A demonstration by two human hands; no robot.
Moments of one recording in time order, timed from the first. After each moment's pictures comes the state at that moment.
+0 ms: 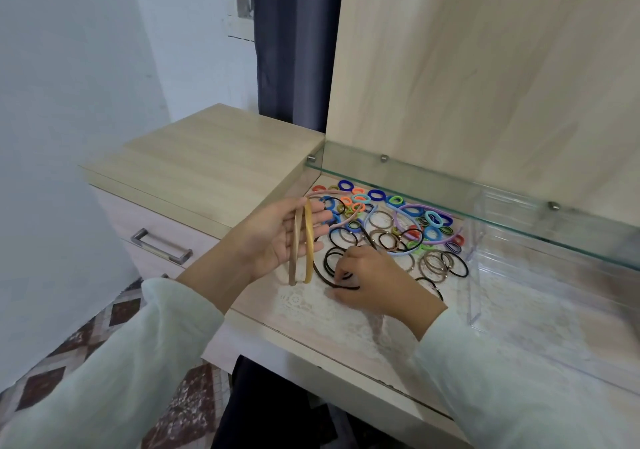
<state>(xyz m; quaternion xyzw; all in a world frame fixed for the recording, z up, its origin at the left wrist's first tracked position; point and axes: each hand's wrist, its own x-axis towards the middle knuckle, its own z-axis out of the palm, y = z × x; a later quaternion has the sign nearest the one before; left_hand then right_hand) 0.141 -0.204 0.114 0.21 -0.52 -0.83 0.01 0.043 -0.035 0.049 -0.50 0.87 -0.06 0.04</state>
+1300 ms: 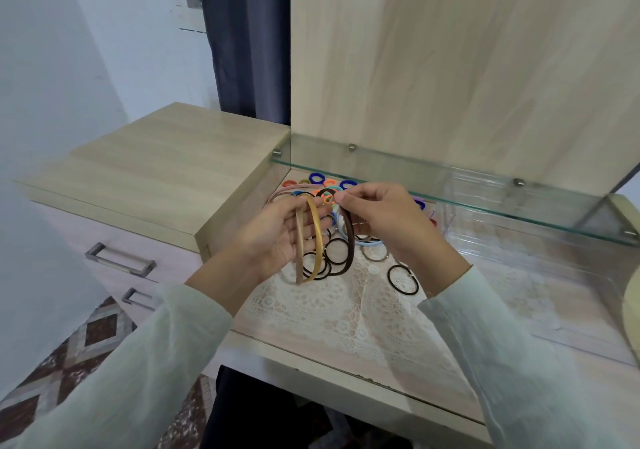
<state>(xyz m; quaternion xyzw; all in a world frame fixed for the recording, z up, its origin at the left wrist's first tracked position) 0.107 -0.168 0.106 0.20 -0.48 -0.85 0.01 0.031 -0.021 0.126 -0.17 0.73 -0.63 0.18</state>
